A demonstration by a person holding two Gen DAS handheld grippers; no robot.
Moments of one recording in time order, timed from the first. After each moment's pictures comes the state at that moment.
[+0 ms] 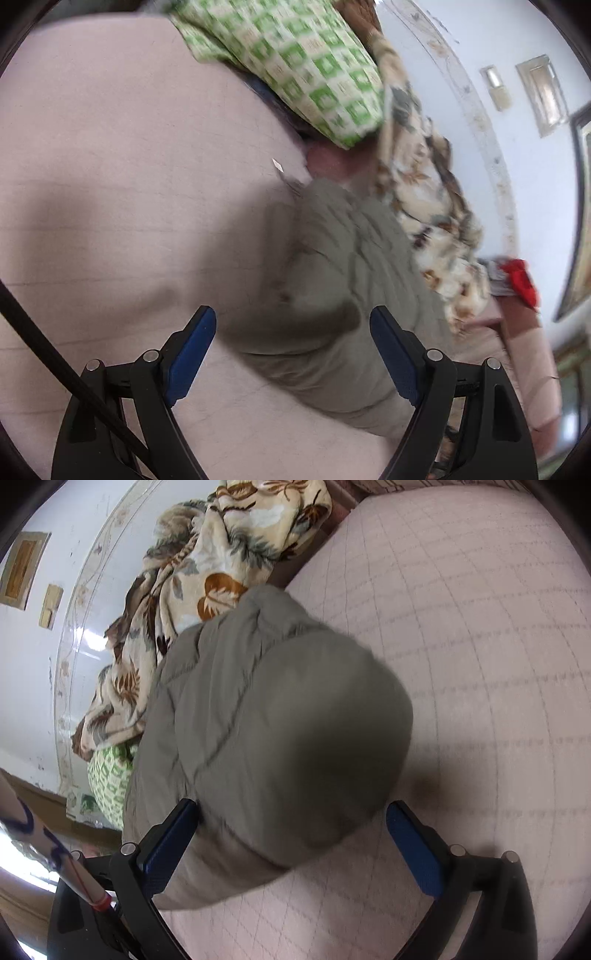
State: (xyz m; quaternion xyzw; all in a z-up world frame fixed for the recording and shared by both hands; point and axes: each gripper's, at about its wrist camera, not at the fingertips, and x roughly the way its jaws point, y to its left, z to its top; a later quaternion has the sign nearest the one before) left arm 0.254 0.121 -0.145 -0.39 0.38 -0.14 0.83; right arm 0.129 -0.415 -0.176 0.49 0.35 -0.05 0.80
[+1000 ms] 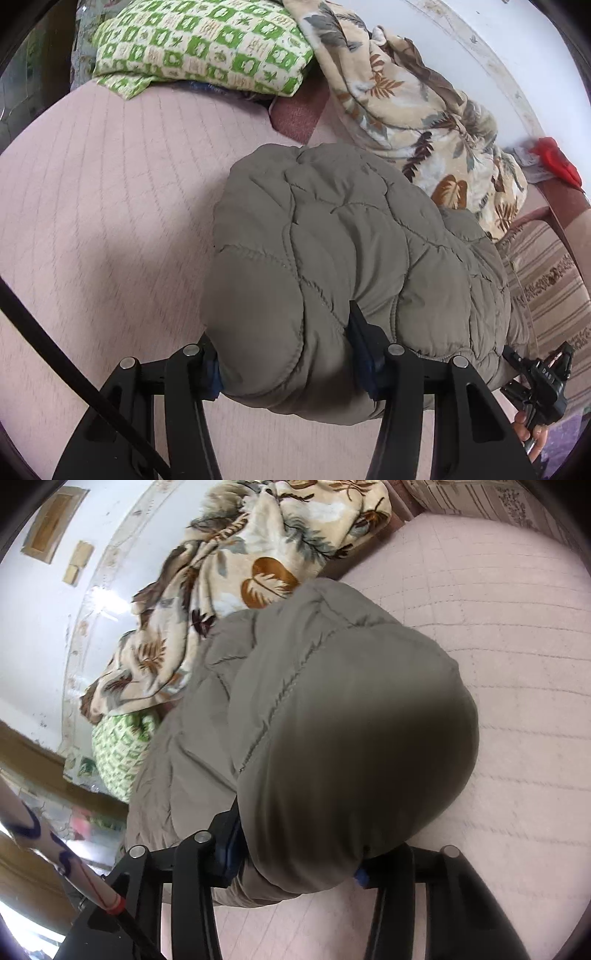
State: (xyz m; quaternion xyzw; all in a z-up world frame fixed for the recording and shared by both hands) left arm 0.240 0.050 -0.091 -0.16 0.46 -0.11 0.87; right arm 0.140 -0.404 -0.135 0.43 0.37 -0.01 0.82
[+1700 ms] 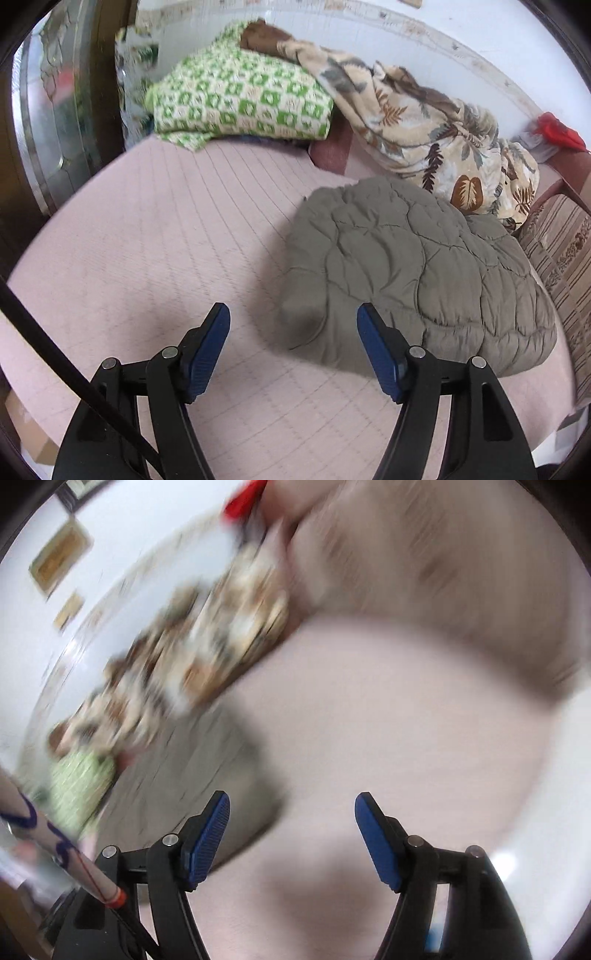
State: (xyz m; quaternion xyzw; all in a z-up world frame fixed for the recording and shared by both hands) left arm 0.123 0.082 -0.052 -0.06 0.37 -0.02 0.93; right arm -0.110 -0.448 -0.033 0.34 0.26 -0.26 0.86
